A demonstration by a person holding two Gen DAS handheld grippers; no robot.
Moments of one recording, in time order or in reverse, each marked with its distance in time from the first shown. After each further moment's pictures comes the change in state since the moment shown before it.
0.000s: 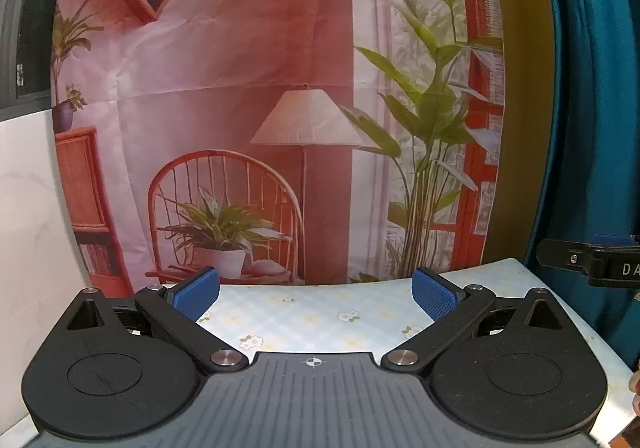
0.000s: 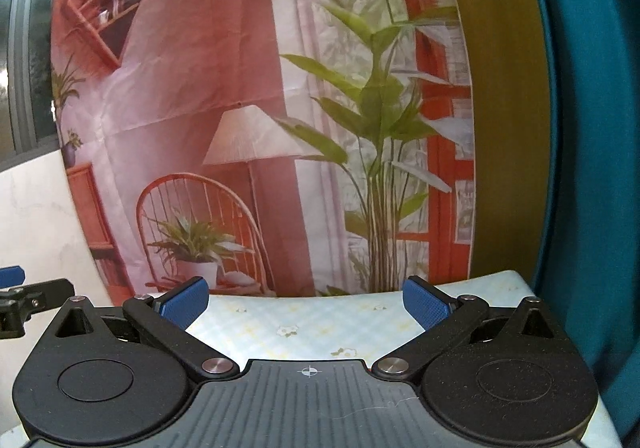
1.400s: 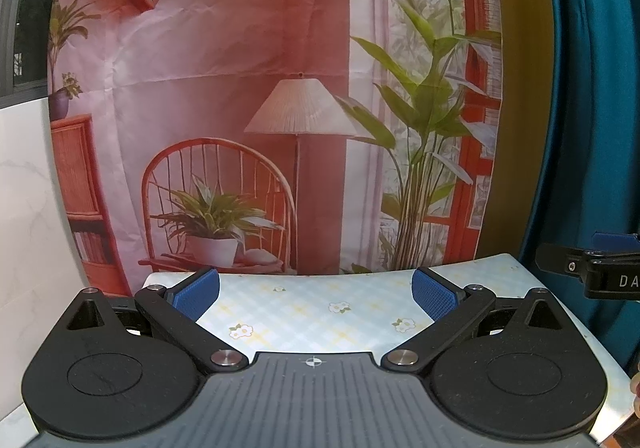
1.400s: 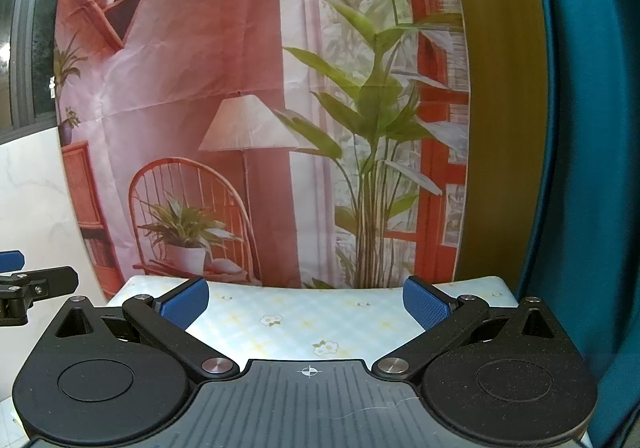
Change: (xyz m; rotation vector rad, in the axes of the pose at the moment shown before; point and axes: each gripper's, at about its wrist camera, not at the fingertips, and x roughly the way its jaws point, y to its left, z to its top) left arm 0.005 0.004 -0.005 -0.017 0.029 -0.028; right arm -0.006 0.001 -0.001 -0.056 0.022 -0.035
